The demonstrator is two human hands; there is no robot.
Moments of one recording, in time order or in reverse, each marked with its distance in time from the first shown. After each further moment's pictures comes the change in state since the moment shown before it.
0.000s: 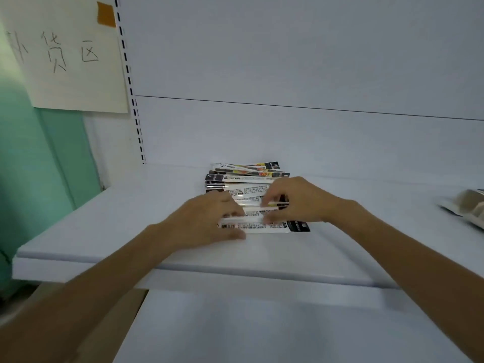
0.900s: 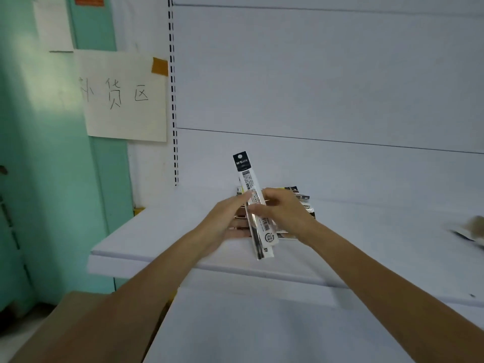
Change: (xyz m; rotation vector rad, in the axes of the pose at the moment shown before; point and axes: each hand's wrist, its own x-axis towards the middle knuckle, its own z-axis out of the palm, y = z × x) left_hand -0.026 0.017 -0.028 -1.361 0.190 -0.446; right_hand 0.013 -0.099 0.027 0.632 0.318 0.079
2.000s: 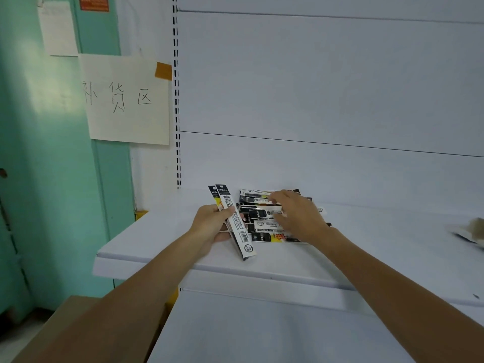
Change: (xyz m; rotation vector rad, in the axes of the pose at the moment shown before) left_hand 0.015 -0.016 -0.030 -0.002 0.278 -0.053; right_hand 0.020 0.047 -0.019 -0.965 0.146 -0.337
